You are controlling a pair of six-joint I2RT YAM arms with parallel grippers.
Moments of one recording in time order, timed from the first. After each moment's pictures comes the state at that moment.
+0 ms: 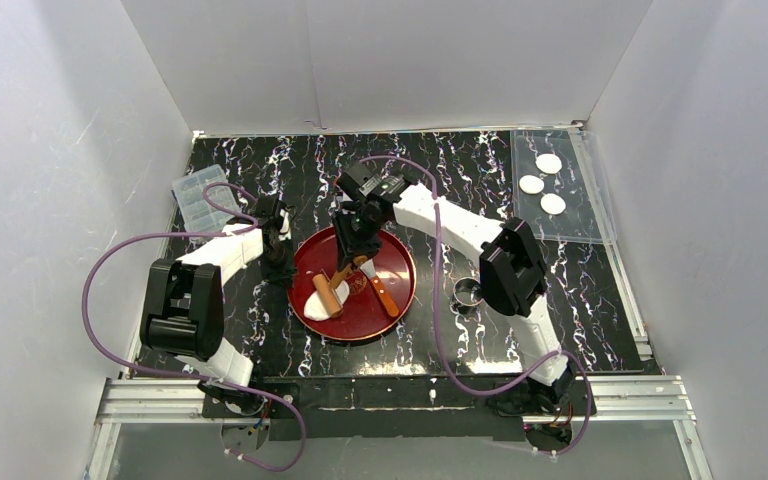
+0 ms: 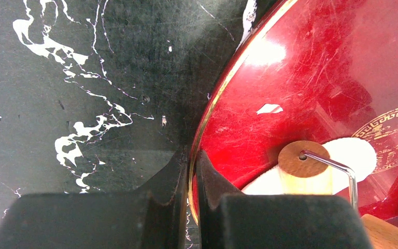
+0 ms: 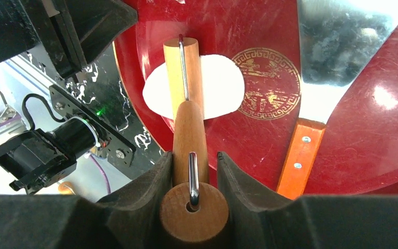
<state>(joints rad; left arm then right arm) -0.16 1.58 0.91 -0.70 0.02 -0.28 0.89 2.16 1.96 -0.96 -0.36 0.55</state>
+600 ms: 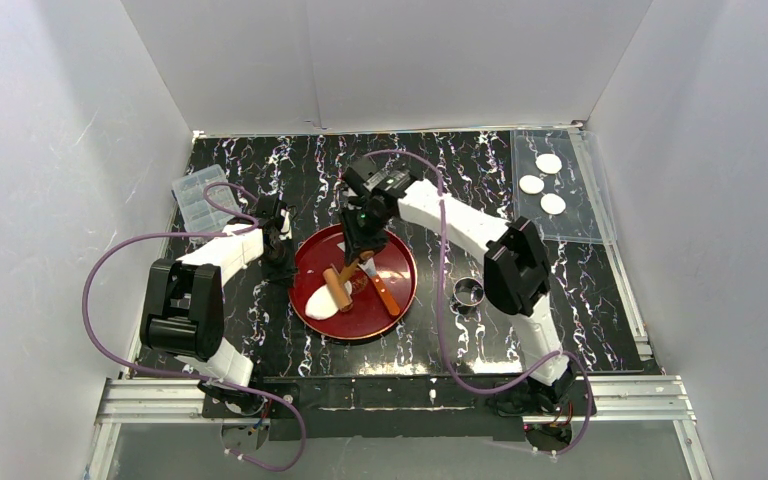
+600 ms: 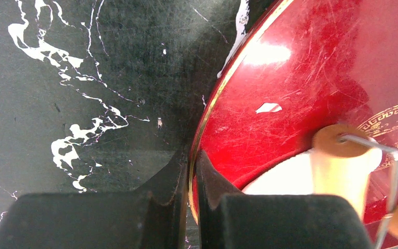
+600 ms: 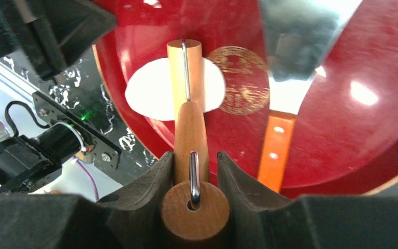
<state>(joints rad) -0.16 1.57 0.91 -0.69 0.02 -0.28 0.84 2.11 1.91 -0.97 -0.31 0.51</state>
